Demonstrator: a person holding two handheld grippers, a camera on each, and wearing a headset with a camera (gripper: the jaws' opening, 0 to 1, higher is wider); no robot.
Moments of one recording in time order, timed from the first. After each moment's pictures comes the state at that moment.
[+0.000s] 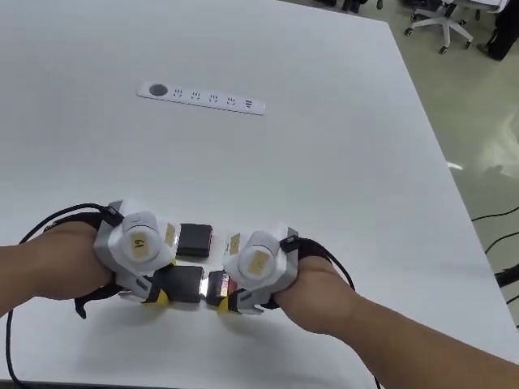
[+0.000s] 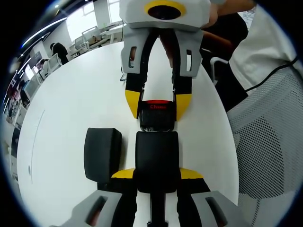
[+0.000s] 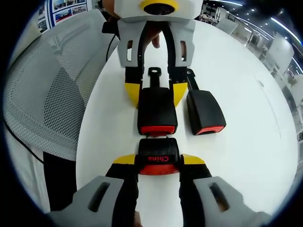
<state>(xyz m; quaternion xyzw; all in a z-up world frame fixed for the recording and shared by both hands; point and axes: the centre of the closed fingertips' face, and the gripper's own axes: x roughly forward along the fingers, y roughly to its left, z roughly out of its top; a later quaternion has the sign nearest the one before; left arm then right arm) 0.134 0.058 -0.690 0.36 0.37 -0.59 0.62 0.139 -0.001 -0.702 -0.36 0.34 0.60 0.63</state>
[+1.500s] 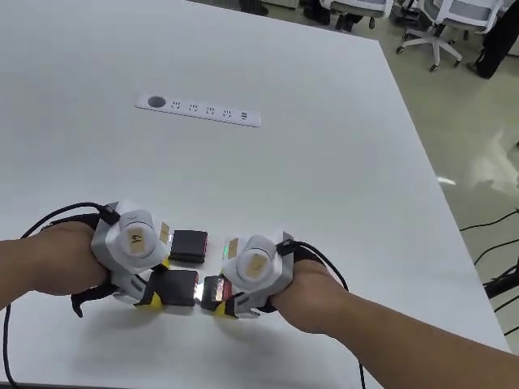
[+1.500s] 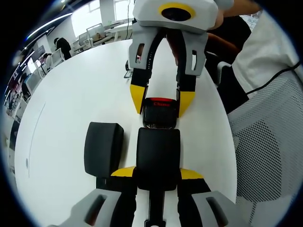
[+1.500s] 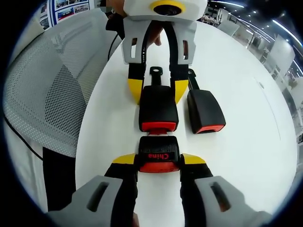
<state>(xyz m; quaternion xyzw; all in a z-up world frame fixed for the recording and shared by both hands) 0.136 0.064 -0.689 0.34 0.39 -0.58 0.62 0.133 0.001 -0.690 -0.36 0.34 0.60 0.63</state>
